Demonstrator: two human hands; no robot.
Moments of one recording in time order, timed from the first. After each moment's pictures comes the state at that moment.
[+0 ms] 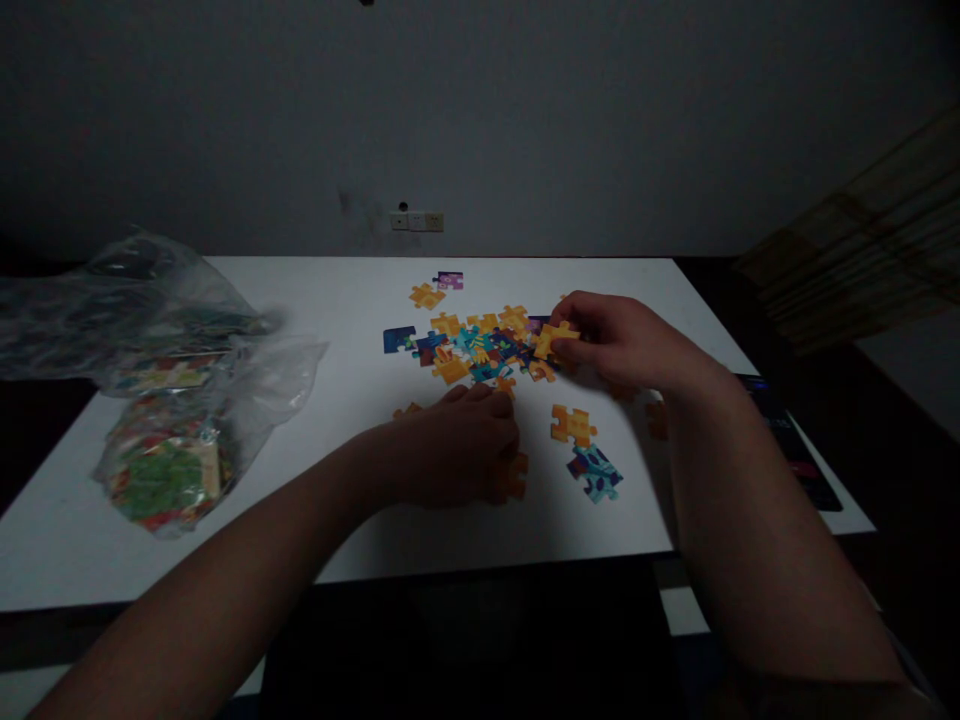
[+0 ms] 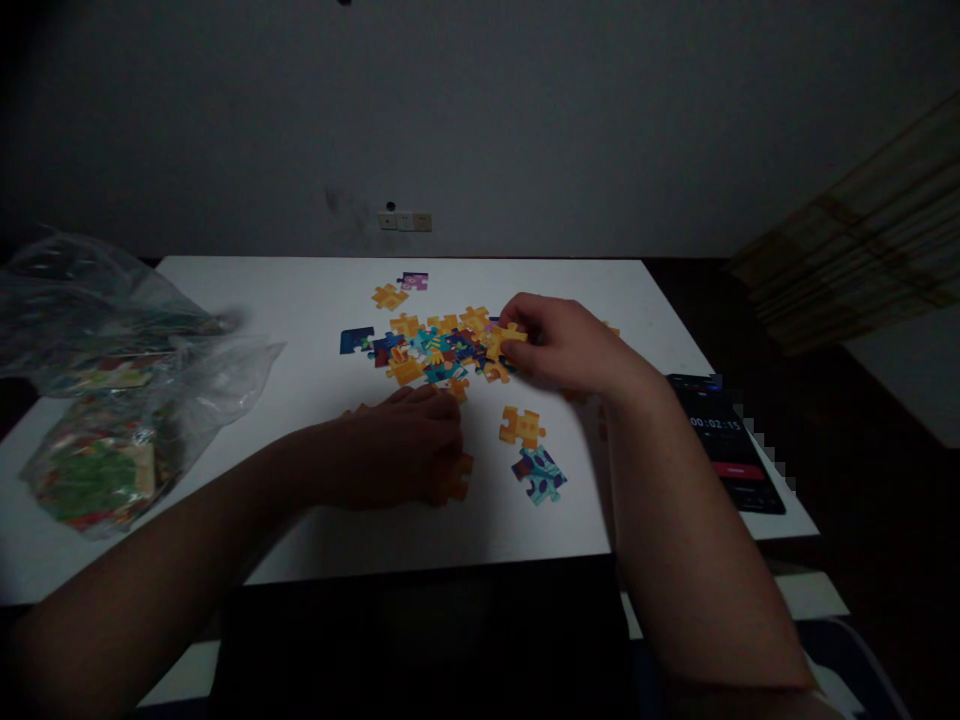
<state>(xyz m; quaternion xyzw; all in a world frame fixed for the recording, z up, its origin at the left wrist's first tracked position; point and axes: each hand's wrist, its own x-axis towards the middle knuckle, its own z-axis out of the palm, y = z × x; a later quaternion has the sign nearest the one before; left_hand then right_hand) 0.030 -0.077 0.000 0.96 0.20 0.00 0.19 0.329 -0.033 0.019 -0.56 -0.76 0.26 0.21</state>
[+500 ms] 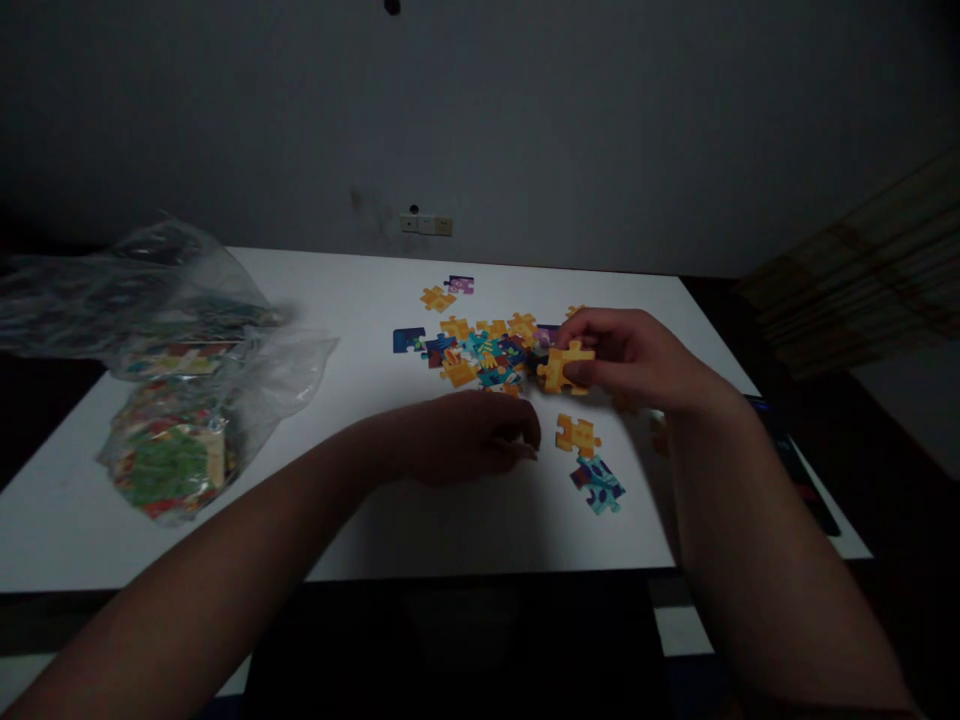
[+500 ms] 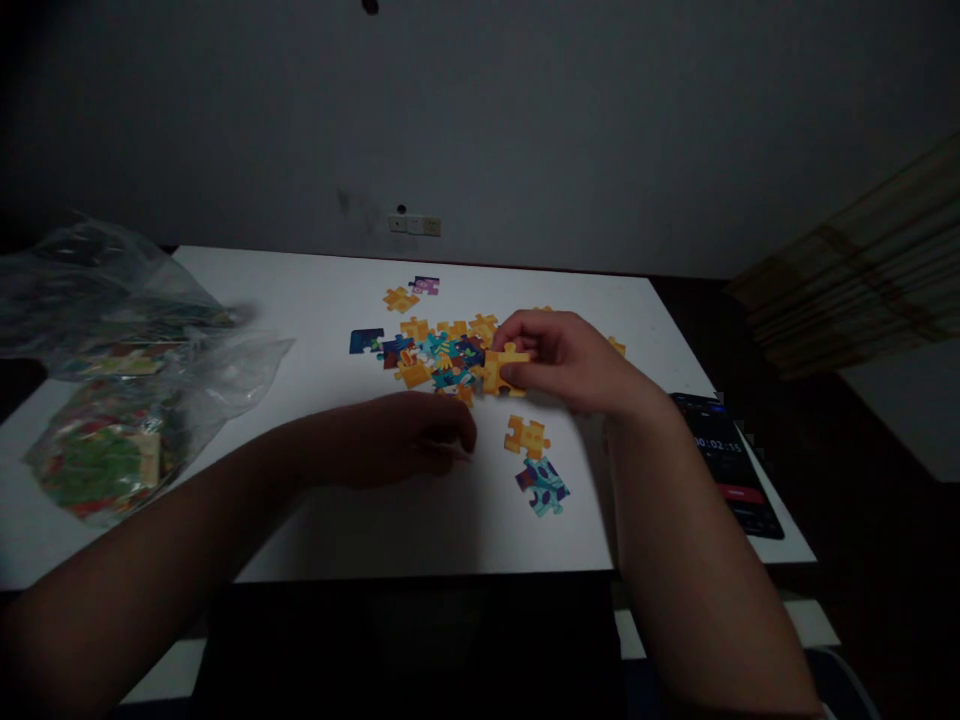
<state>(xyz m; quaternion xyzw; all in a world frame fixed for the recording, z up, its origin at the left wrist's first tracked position) 0.023 -0.063 0.005 0.82 0.24 0.08 0.52 0.309 -0.044 0.030 -0.44 -0.71 0.46 0.31</state>
